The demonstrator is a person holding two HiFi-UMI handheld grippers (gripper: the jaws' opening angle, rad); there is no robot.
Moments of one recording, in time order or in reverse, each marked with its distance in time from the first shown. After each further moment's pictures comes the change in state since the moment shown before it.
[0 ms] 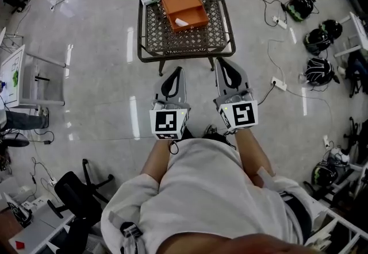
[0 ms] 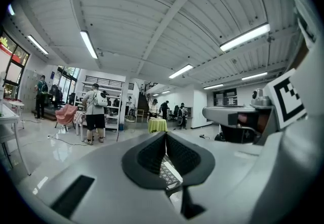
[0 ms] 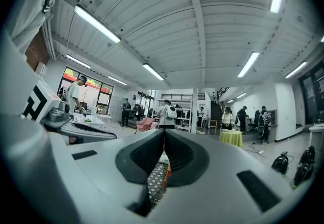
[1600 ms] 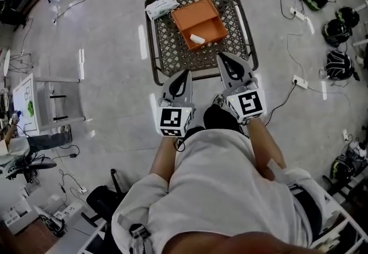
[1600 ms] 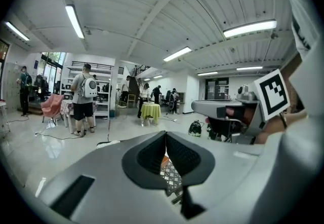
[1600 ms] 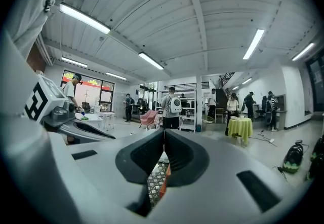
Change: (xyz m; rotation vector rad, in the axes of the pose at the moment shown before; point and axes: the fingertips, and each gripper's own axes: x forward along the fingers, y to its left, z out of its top) left arm 0.171 0.120 -0.036 0.002 0.193 -0.135; right arm 0.210 -0.053 -0.077 0.086 0.111 0.065
